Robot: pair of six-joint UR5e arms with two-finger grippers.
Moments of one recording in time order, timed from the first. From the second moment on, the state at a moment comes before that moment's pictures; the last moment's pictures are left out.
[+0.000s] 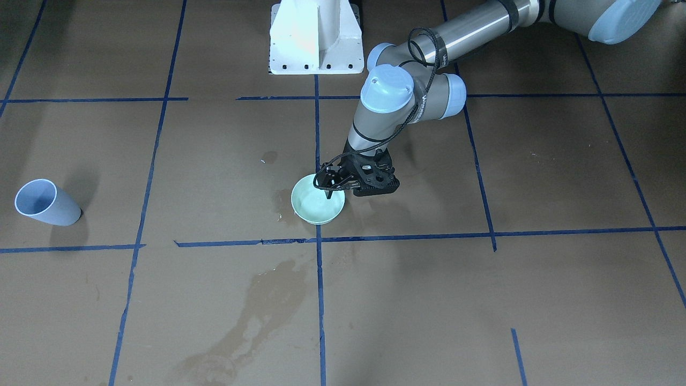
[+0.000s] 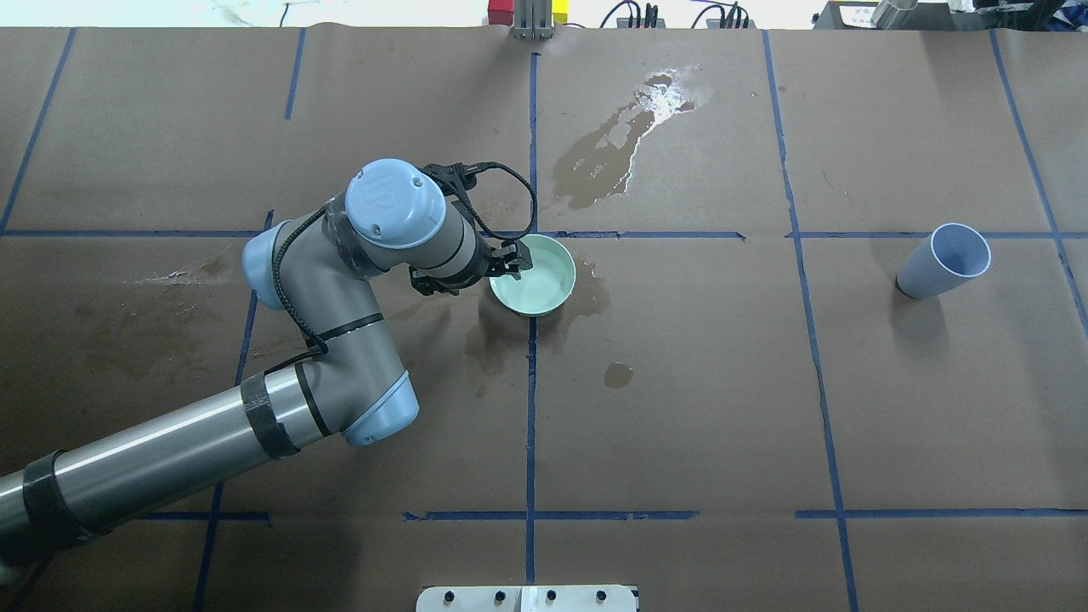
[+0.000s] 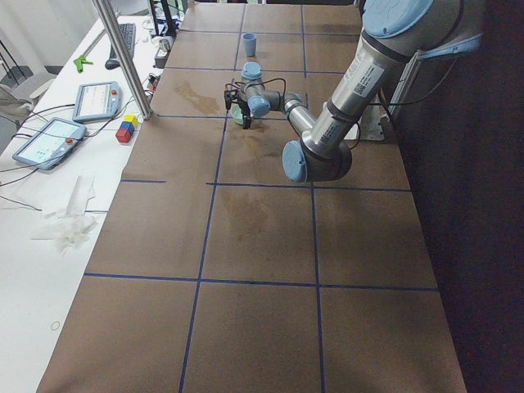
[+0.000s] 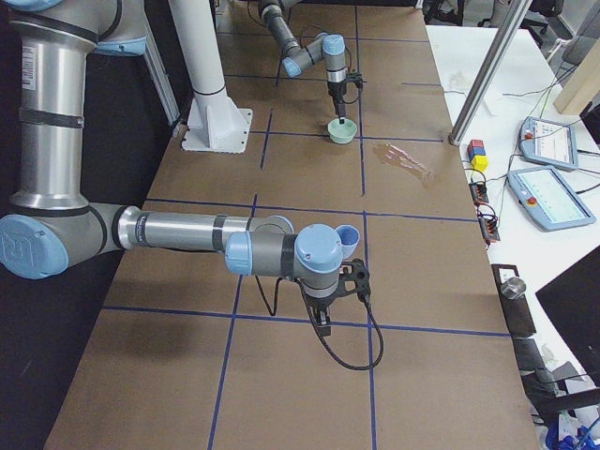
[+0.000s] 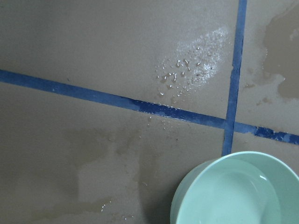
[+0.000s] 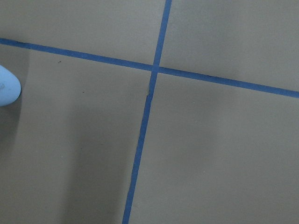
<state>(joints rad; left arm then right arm) -0.56 -2.33 -1.38 -1.98 -1.85 -1.46 1.64 -1.70 1.70 -1.57 2.37 -0.22</state>
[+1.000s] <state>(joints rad) -0.56 -2.35 -1.36 -1.99 -1.86 -1.44 1.64 -1.70 1.70 -1.57 2.36 -0.23</state>
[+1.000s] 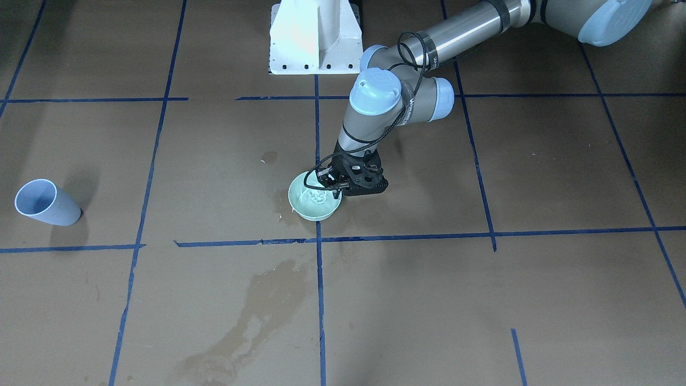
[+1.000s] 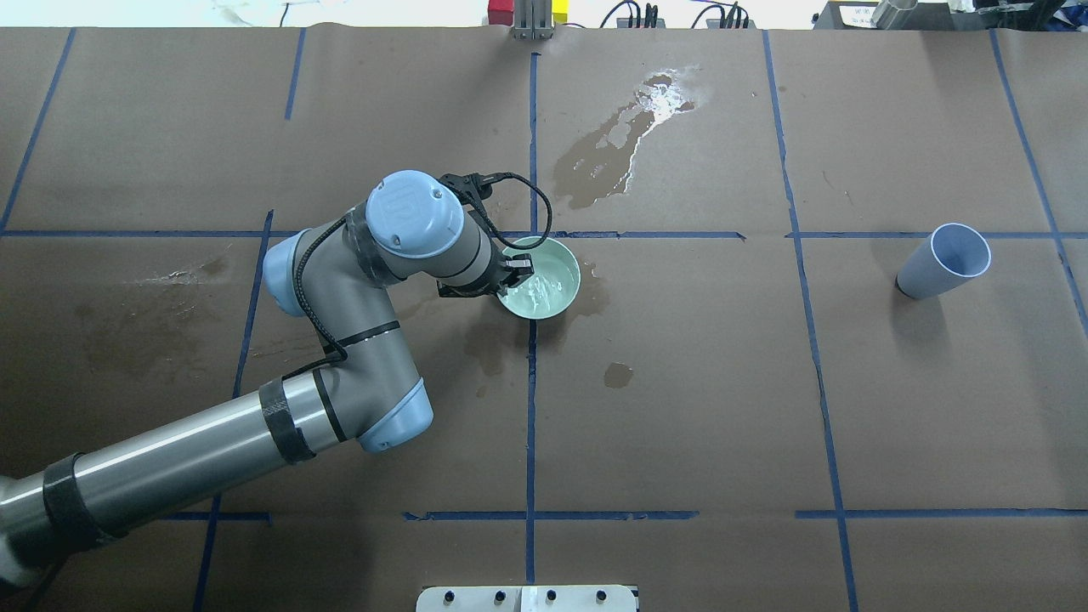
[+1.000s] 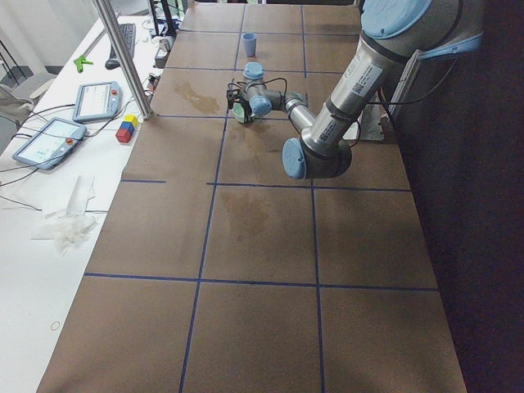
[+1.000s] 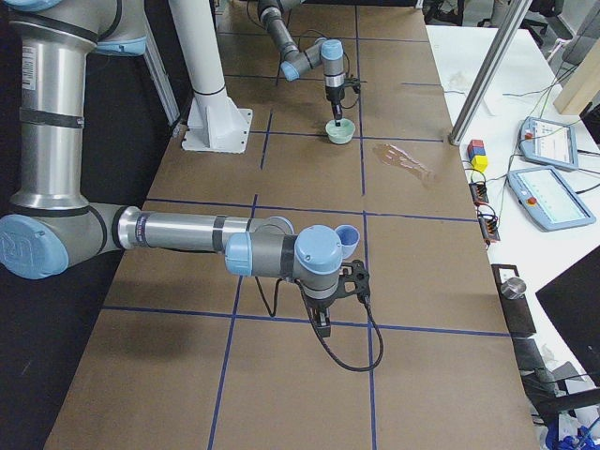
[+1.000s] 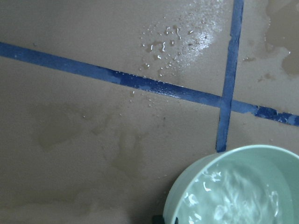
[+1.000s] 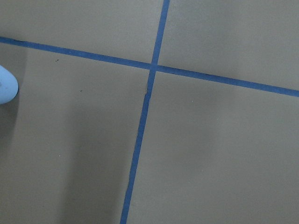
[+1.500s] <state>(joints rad) -0.71 -2.25 -1.47 -1.98 -2.04 -1.36 1.64 -1.70 1.69 -1.57 2.37 -0.22</state>
